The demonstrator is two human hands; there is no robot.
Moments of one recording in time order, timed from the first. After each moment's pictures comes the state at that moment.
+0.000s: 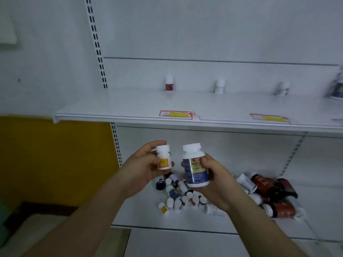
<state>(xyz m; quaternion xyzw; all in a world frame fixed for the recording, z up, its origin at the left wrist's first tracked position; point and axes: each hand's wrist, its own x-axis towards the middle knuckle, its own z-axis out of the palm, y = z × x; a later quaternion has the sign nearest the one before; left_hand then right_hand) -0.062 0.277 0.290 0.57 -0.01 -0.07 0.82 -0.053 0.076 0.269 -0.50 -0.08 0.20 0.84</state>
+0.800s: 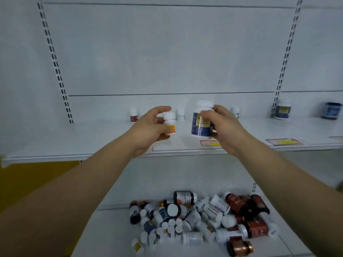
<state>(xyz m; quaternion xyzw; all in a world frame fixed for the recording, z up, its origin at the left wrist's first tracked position) 0.005 0.162 0.426 0.73 -0.14 0.03 0.67 0.007 -0.032 0.426 -0.69 -0.09 -0.11 0.71</state>
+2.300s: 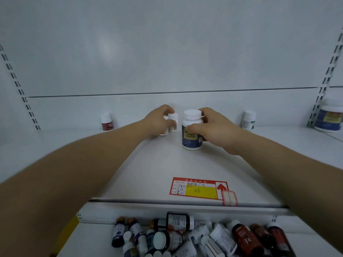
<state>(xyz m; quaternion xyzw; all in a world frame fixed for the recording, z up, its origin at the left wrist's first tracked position) 0.249 0.086 0.407 0.91 -0.05 0.10 0.40 0.184 -0.099 0.417 -0.83 -0.17 0.00 0.53</state>
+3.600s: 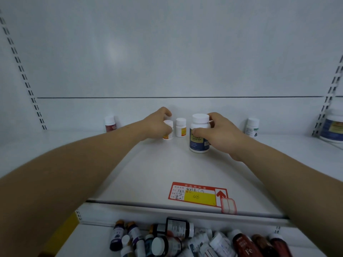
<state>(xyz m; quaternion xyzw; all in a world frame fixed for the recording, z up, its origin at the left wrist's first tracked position) 0.239 0.095 0.419 0.94 -0.03 0.06 0.34 0.184 -0.108 0.417 -0.84 -0.15 -0.04 0.52</state>
